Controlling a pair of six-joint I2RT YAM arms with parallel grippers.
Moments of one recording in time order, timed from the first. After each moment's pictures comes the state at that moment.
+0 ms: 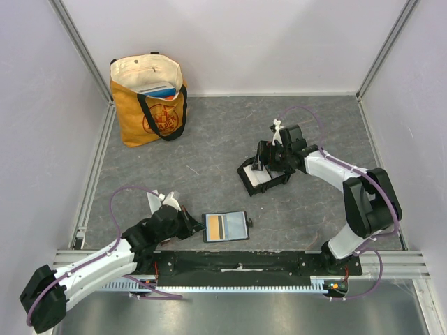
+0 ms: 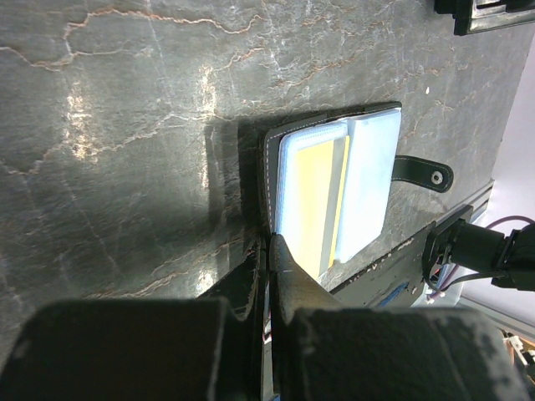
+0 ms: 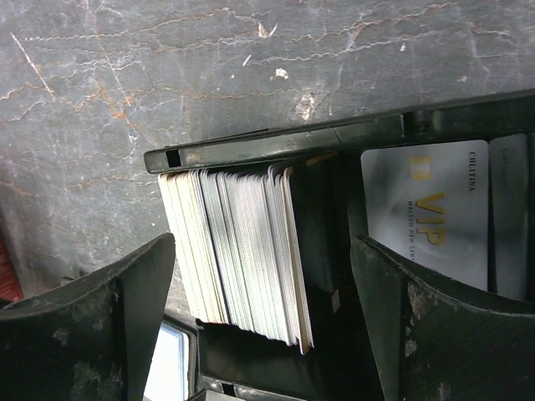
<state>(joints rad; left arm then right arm) -0.81 0.57 0.06 -0.13 0.03 -1.14 0.37 1.62 0.98 -0.24 -0.27 0.37</state>
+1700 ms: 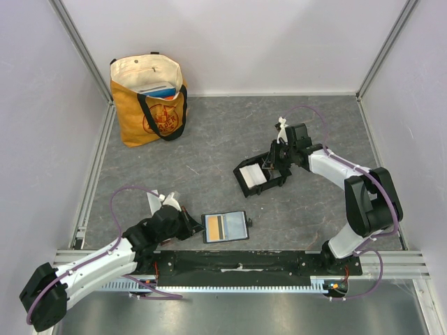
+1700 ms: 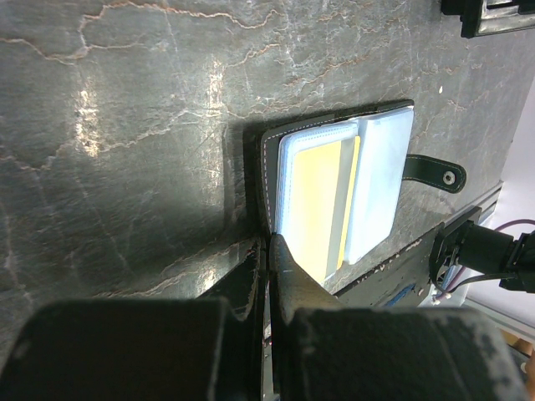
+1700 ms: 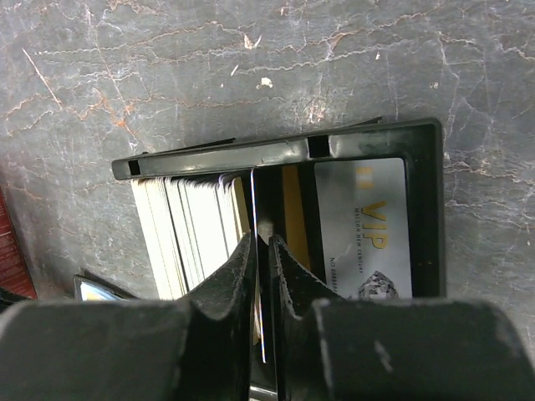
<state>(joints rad) -0.81 0.60 0.06 -0.13 0.03 -1.14 0.32 1.63 0.98 -0.23 -0.35 0.37</state>
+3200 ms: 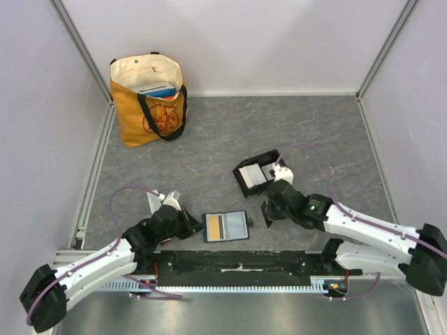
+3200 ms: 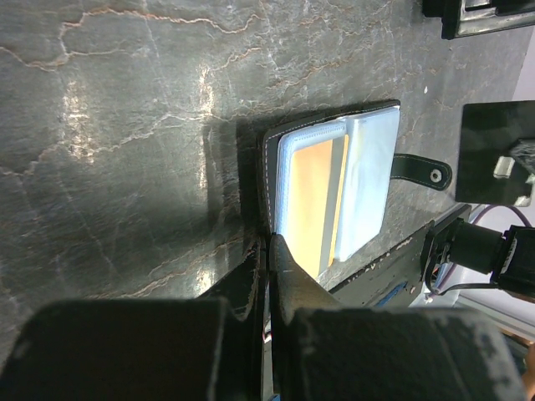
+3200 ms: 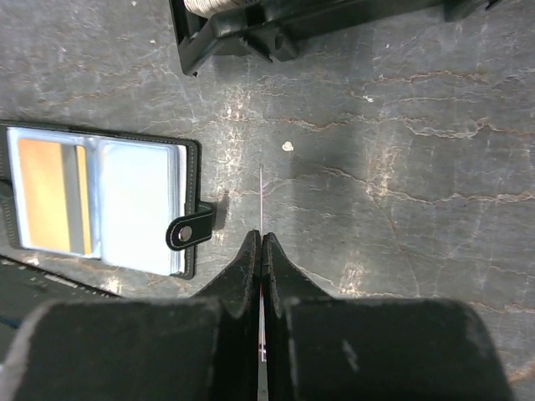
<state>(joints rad) -0.81 0.58 0.06 -0.12 0.03 -1.14 0.92 1.00 0.64 -0.54 0.26 0.72</state>
